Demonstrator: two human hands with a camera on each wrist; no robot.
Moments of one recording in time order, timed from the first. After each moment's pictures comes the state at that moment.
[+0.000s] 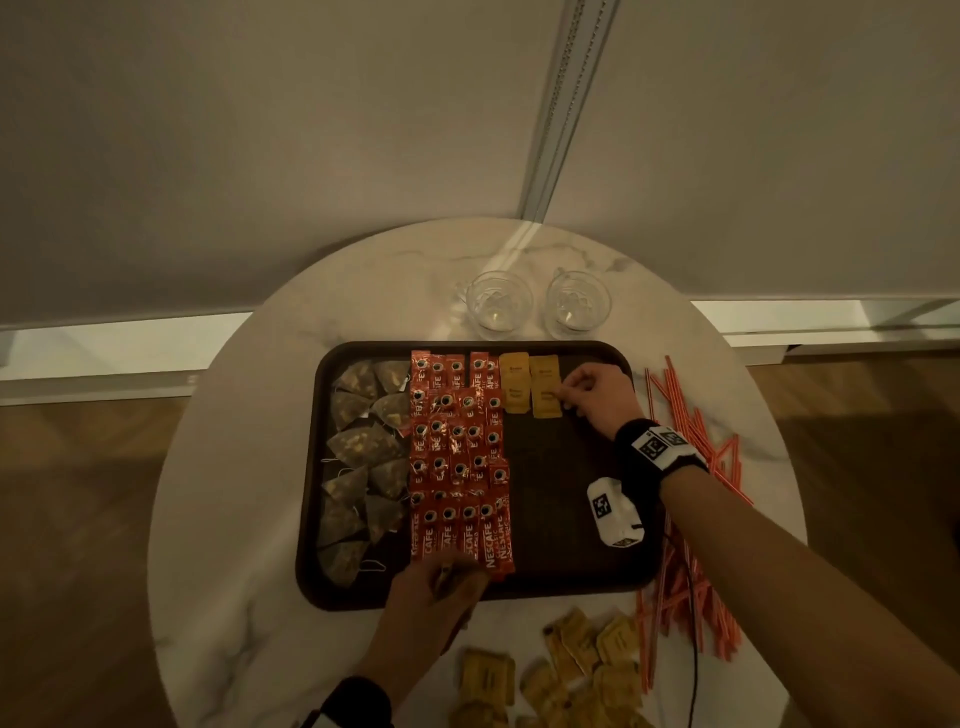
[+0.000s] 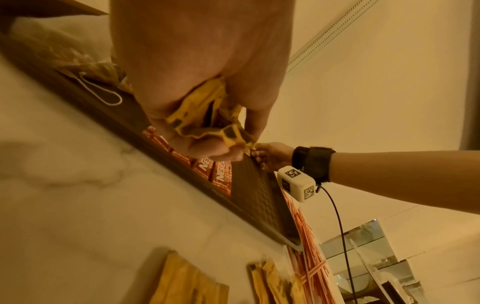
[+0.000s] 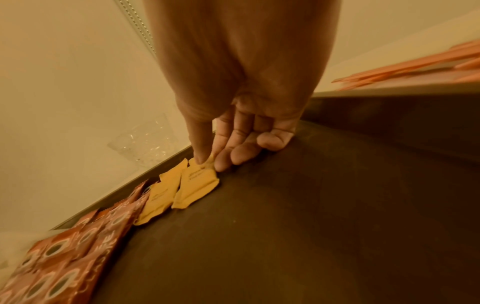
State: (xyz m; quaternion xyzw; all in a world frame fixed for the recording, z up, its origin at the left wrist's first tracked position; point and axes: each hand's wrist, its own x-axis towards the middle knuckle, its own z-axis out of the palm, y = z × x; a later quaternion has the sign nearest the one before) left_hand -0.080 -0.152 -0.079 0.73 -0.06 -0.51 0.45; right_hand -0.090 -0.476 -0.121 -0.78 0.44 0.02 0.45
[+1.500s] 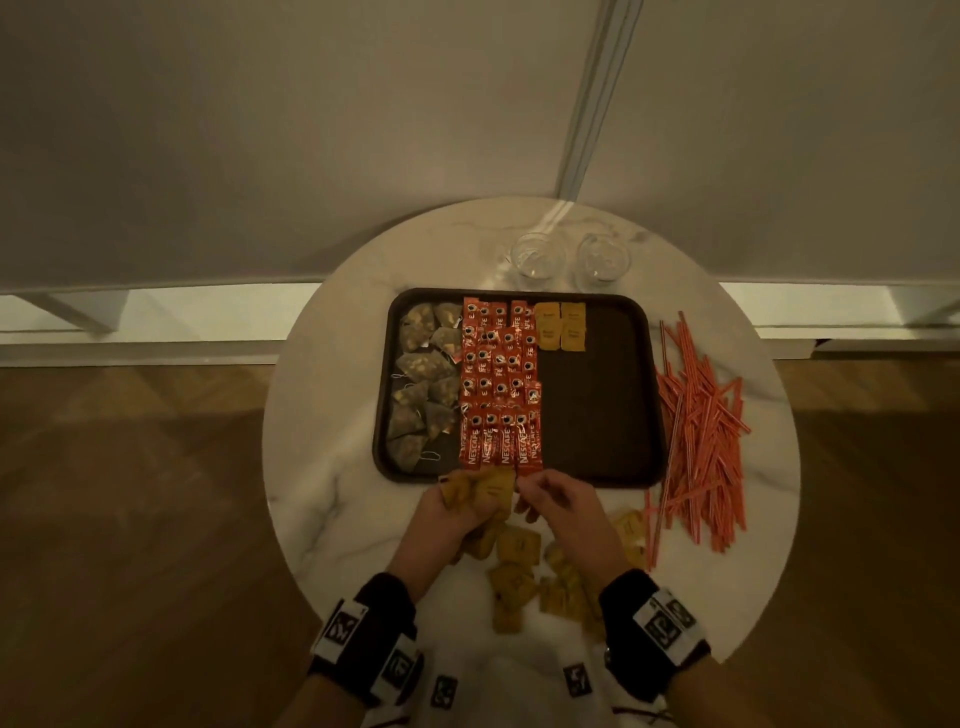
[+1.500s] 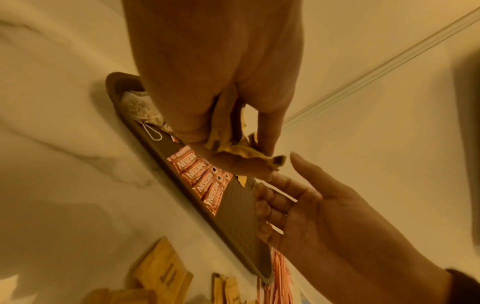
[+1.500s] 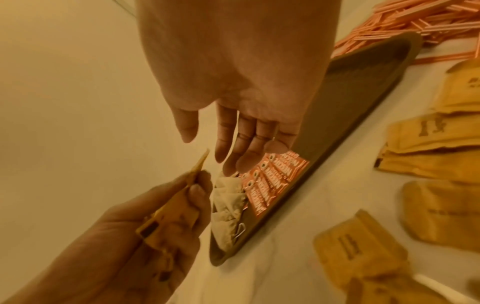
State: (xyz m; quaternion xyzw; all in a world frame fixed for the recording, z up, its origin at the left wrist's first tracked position) left_hand -0.115 -0.090 -0.009 0.65 -0.03 -0.49 0.58; right_hand -0.225 -0.226 -0.034 -0.68 0.36 0.00 0.64
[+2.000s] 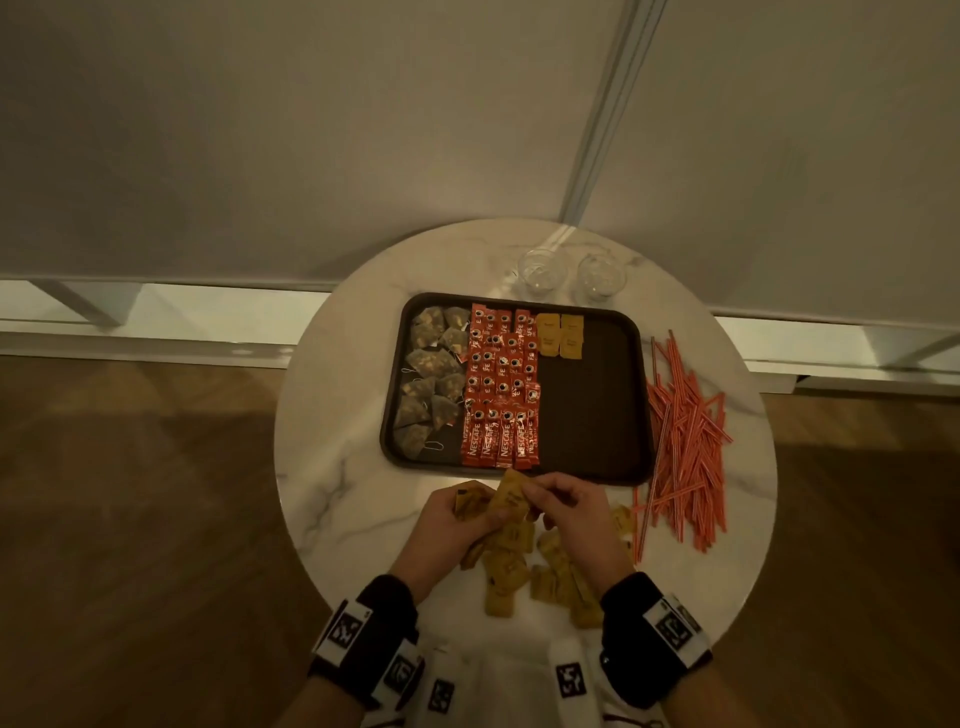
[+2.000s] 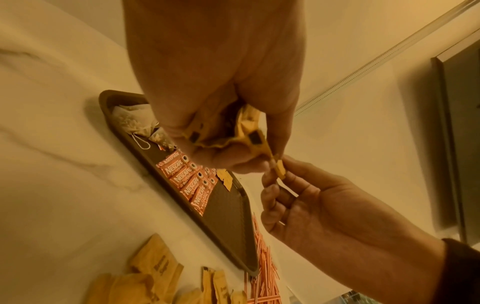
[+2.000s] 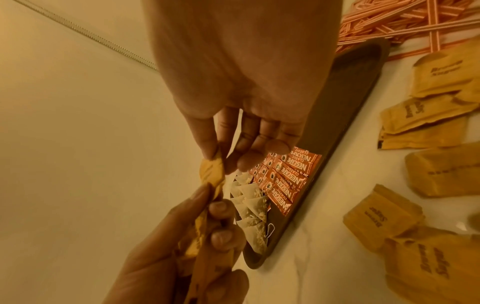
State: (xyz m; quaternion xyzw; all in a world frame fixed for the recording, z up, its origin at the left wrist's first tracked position) left_hand -0.141 -0.067 -0.001 0.67 -0.11 -0.47 0.57; right_hand -0.243 -0.208 0.000 -0.65 0.37 -0.07 0.66
